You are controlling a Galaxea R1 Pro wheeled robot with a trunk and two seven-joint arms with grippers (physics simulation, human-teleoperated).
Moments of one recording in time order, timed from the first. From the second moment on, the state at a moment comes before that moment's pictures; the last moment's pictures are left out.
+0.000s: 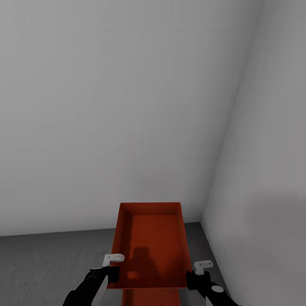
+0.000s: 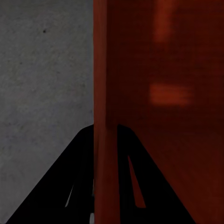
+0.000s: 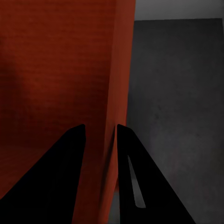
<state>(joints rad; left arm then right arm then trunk) -0.43 -0.10 0.05 -0.58 -0.04 0.39 0.08 -0.43 0.02 0.12 -0.37 -0.07 -0.05 0.08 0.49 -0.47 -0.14</state>
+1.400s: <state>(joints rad) -0.43 -0.10 0.05 -0.58 -0.04 0.39 0.08 -0.43 0.03 0.13 -0.37 -0.07 -0.04 0.08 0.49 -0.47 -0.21</state>
